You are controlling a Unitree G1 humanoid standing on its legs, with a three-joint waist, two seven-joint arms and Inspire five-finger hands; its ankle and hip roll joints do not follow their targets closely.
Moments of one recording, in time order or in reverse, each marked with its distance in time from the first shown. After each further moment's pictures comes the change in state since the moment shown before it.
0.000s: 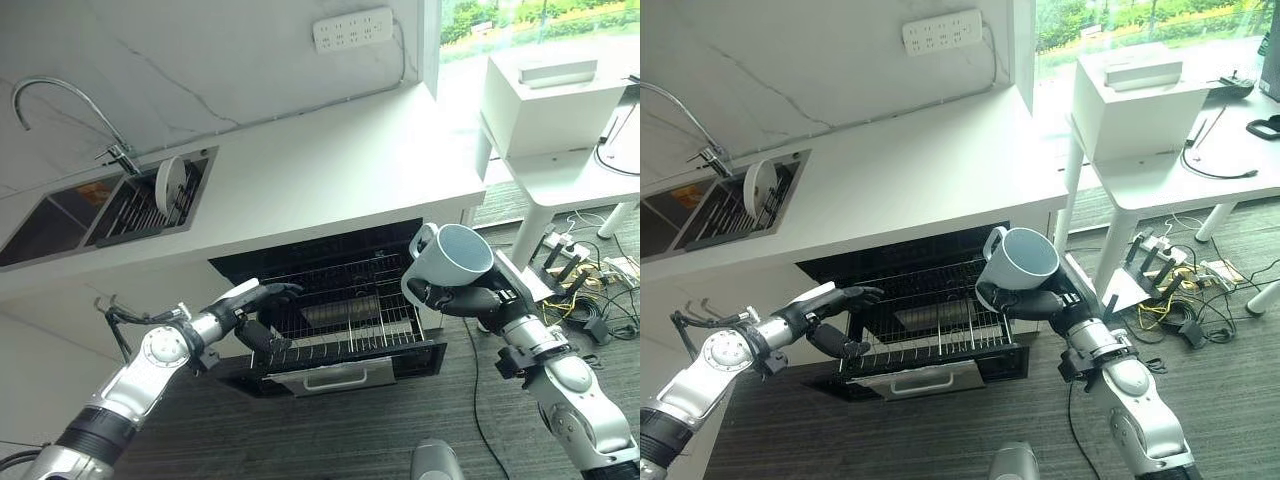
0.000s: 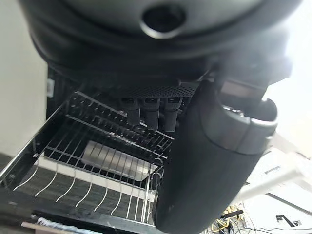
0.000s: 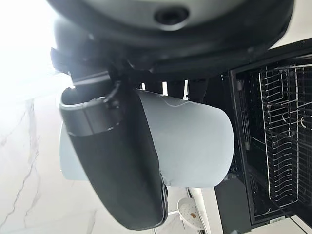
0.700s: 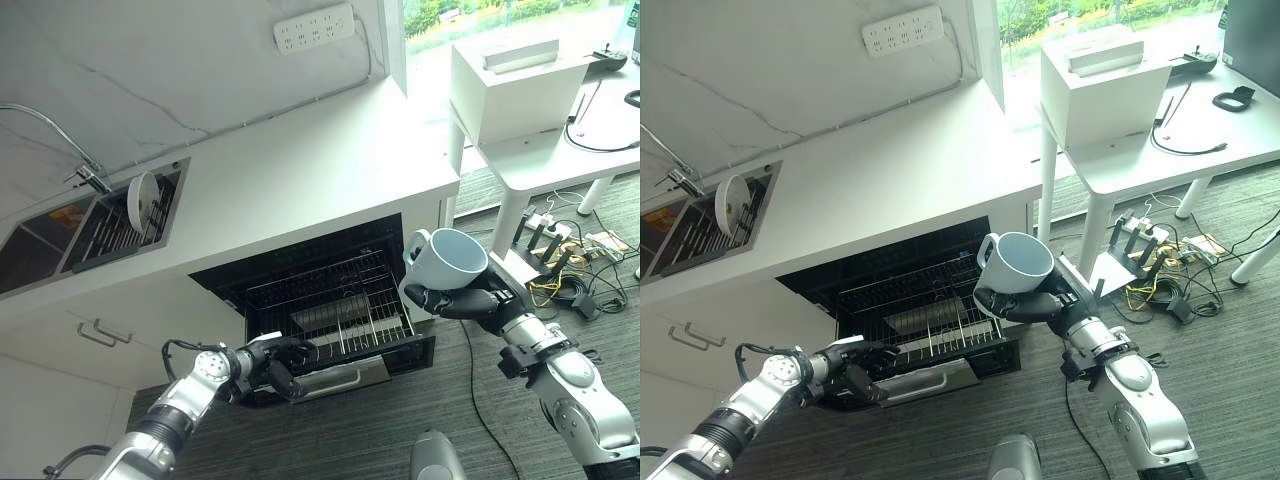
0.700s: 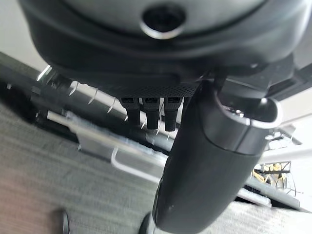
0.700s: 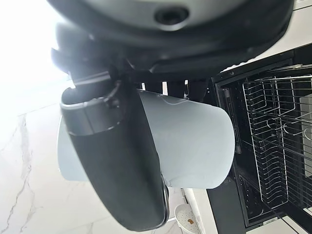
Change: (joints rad) left arm -0.102 -0.277 -0.135 0.416 0.118 0.070 -0.131; right arm -0.017 0.000 -0.005 0.000 -0.001 0.071 0.060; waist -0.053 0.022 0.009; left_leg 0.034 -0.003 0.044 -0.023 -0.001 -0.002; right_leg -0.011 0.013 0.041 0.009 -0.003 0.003
